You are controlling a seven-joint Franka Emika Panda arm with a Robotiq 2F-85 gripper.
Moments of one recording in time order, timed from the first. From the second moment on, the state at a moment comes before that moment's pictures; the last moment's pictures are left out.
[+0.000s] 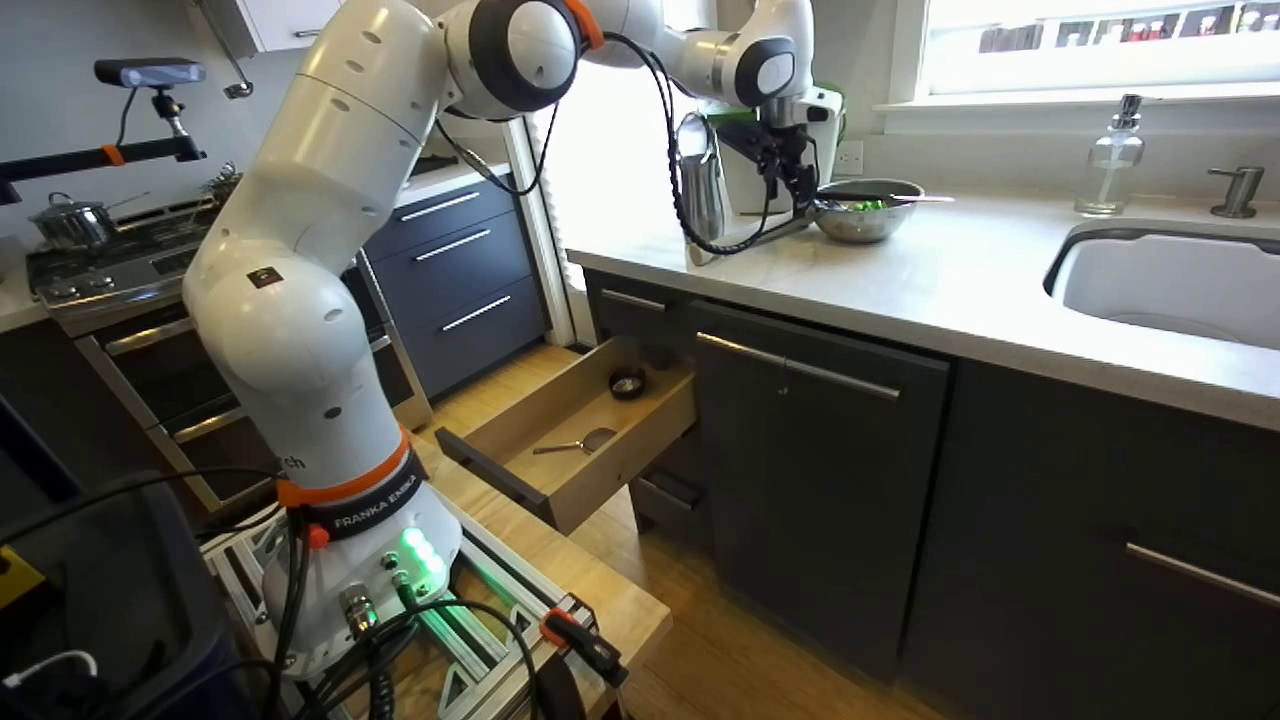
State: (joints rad) arm -0.08 0.77 -0.07 -1.15 0.19 2.12 0.29
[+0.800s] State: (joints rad) arm -0.08 0.83 -0.07 -1.10 0.16 2.21 0.30
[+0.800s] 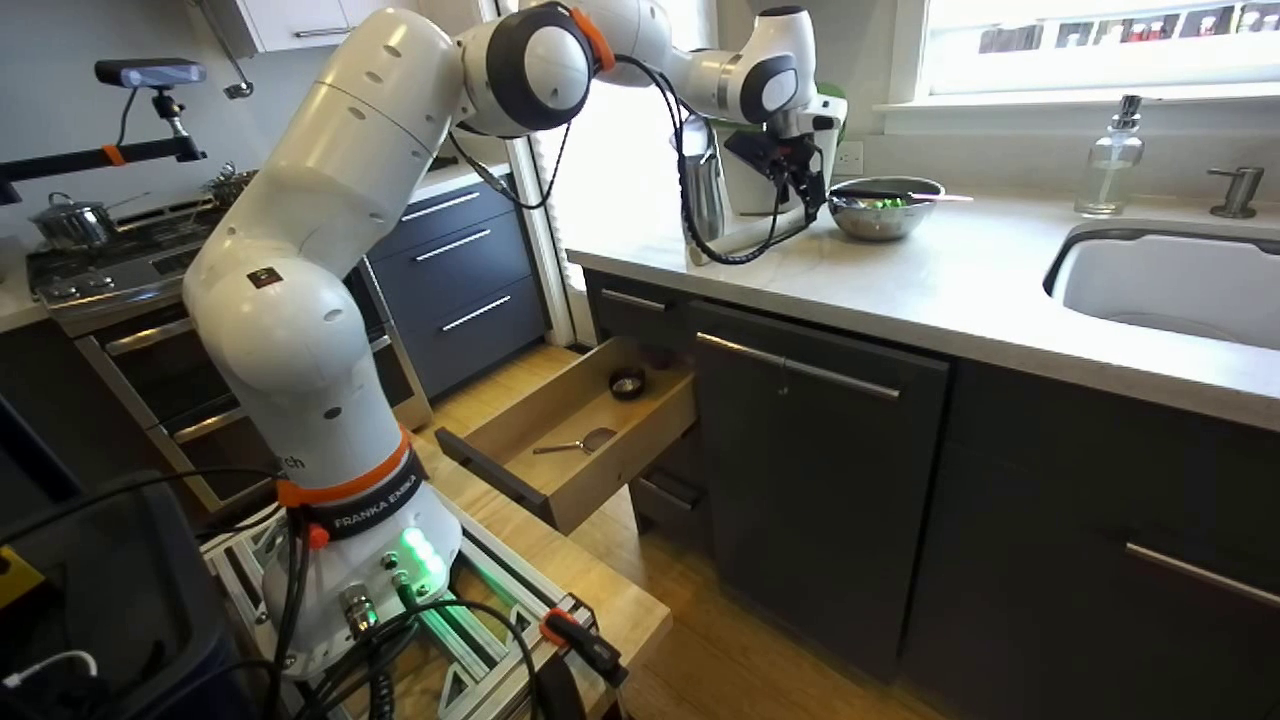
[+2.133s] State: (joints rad) arm -0.04 0.80 -0.09 -1.10 0.05 2.08 0.27
